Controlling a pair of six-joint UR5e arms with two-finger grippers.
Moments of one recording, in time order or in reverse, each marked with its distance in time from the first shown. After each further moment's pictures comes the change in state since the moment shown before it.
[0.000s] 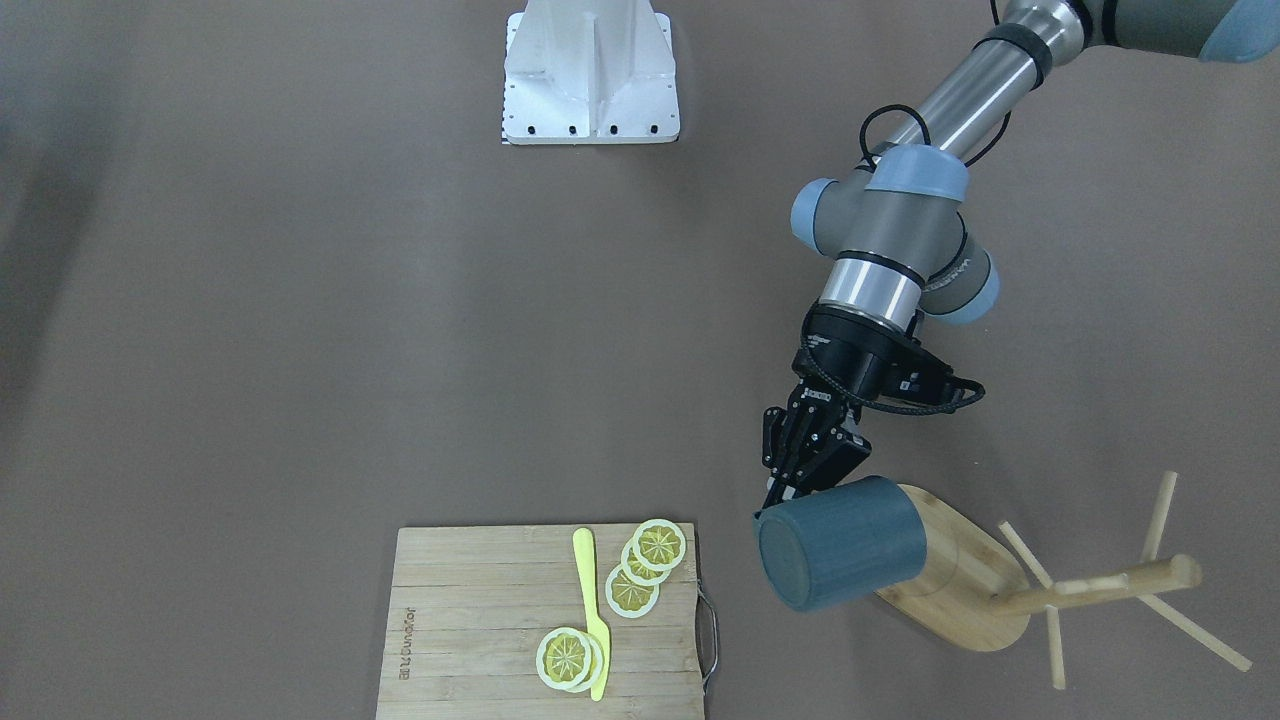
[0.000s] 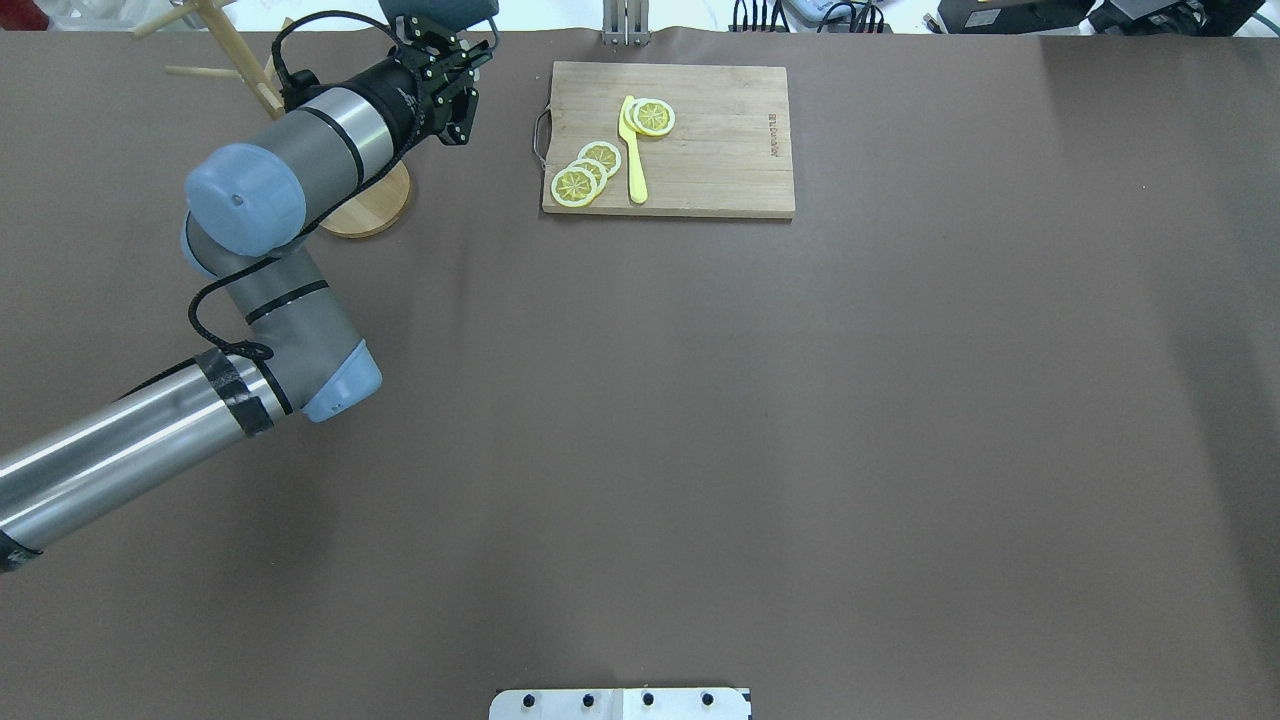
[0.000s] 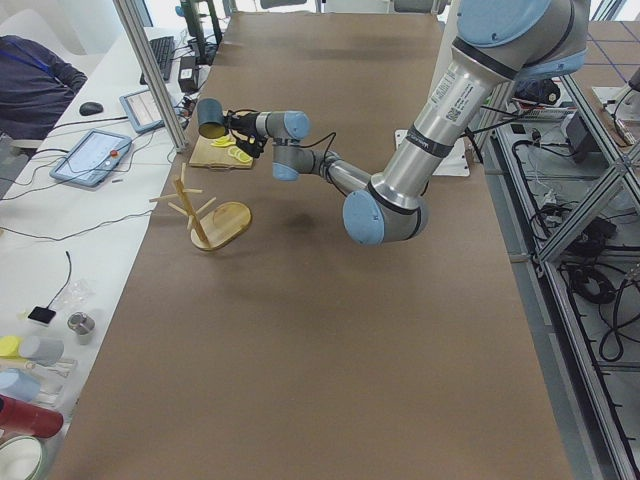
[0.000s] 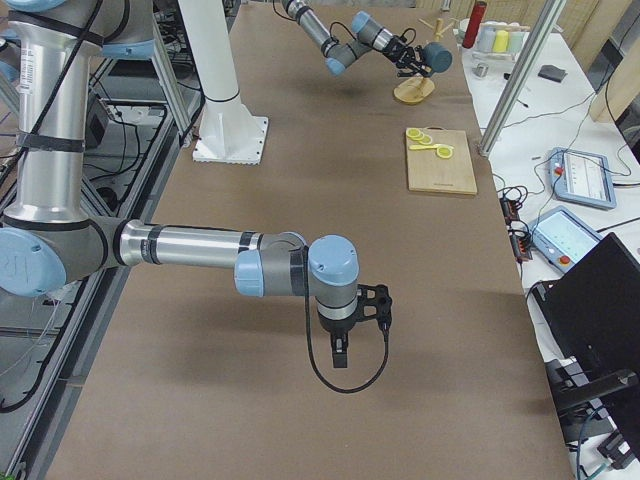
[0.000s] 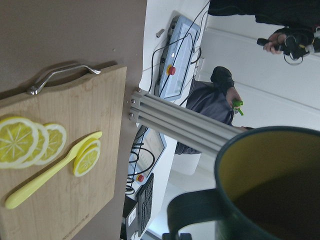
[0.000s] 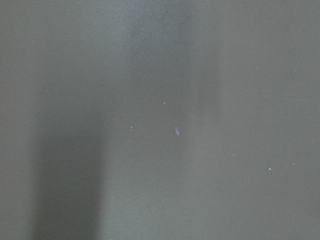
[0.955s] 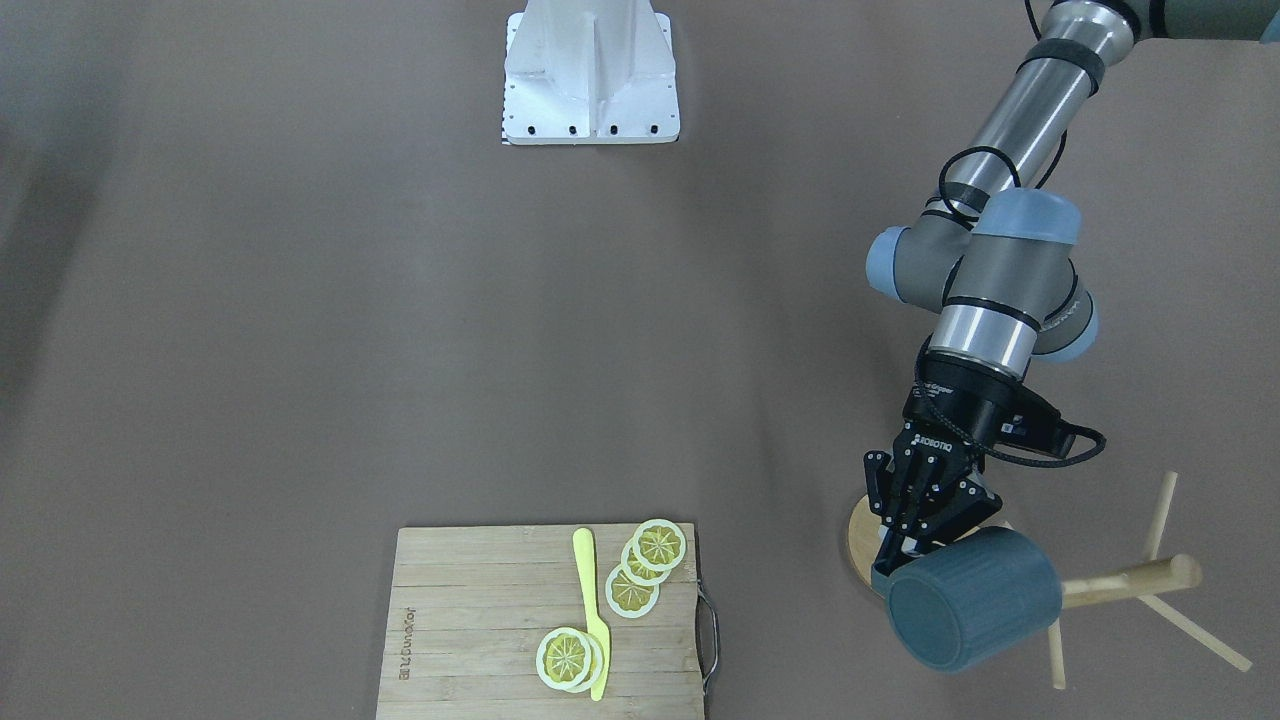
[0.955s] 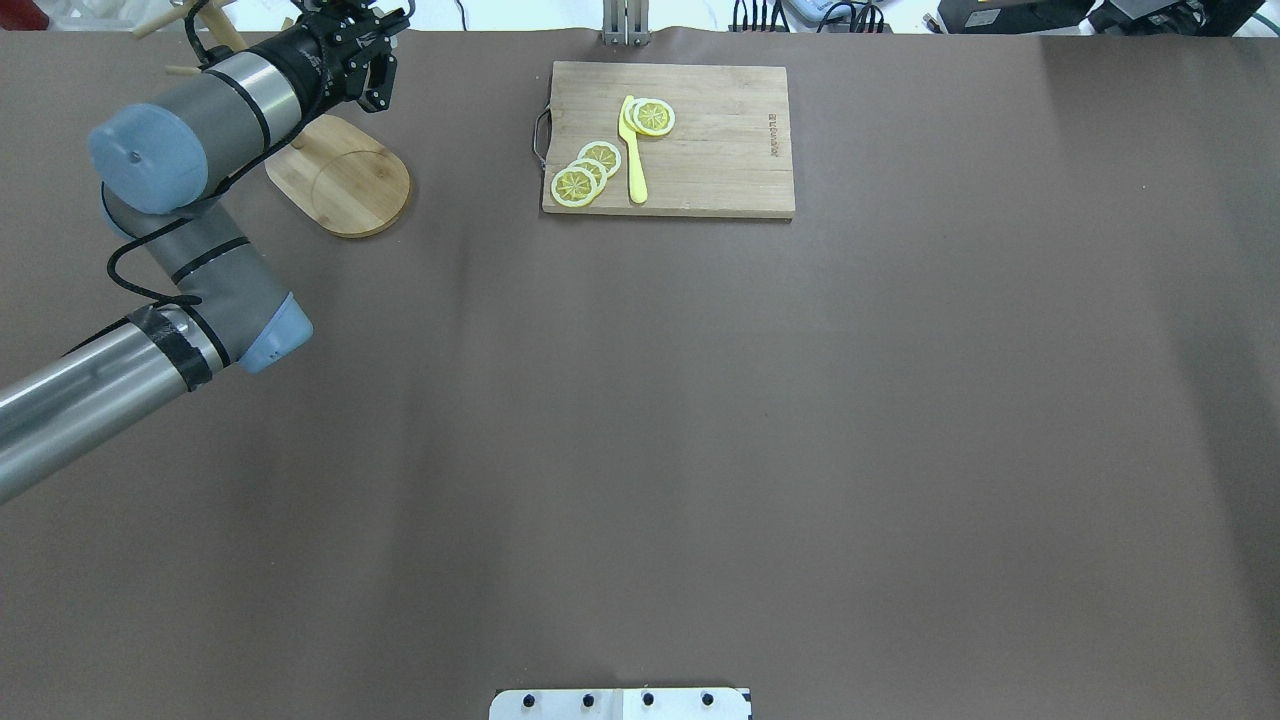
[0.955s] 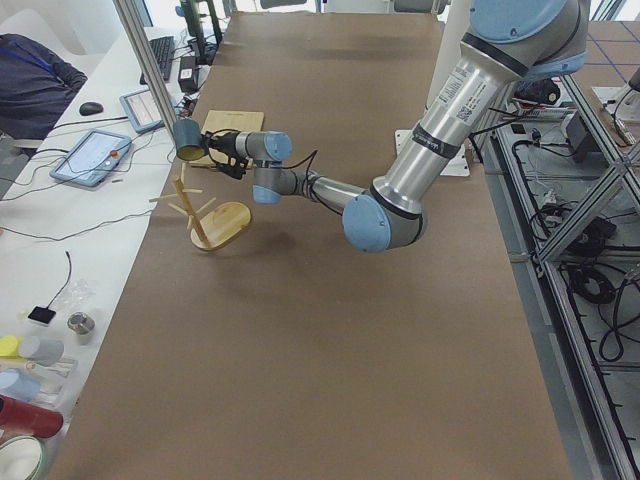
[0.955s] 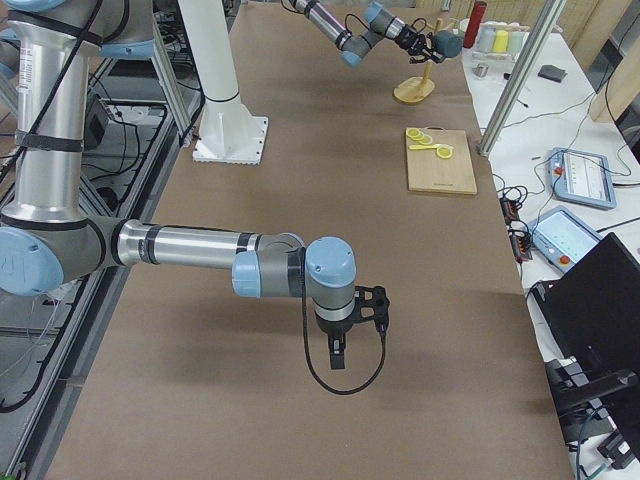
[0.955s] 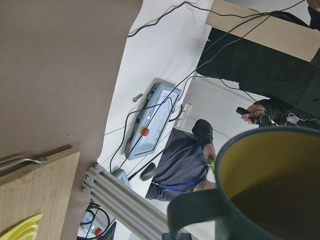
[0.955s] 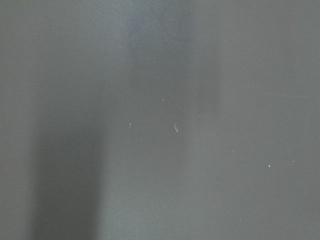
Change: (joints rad) left arm -0.097 0.042 0.115 -0.176 -0.108 -0.062; right arm 0.000 -0.011 0.002 0.004 -0.001 -0.001
